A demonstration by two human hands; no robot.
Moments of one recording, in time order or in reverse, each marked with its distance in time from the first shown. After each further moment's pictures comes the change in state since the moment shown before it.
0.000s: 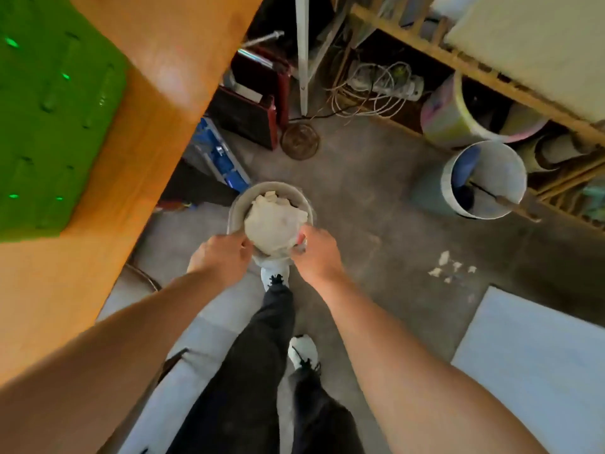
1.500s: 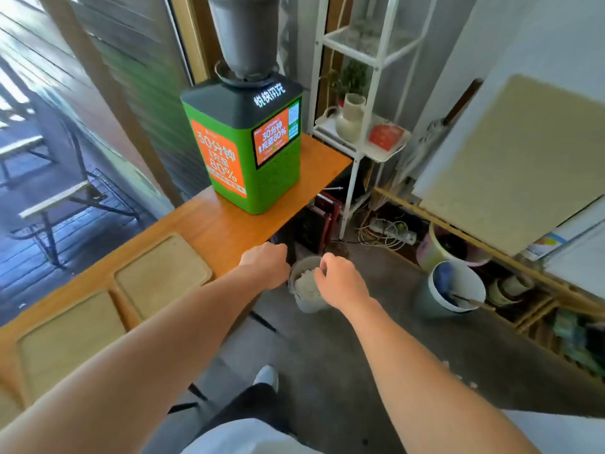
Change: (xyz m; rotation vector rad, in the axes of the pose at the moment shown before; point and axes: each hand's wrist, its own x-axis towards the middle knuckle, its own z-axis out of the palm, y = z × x) left_hand -0.358 -0.063 -0.037 0.138 0.475 0.141; right_hand -0.365 -0.087 -0.011 -0.305 0.310 -0.475
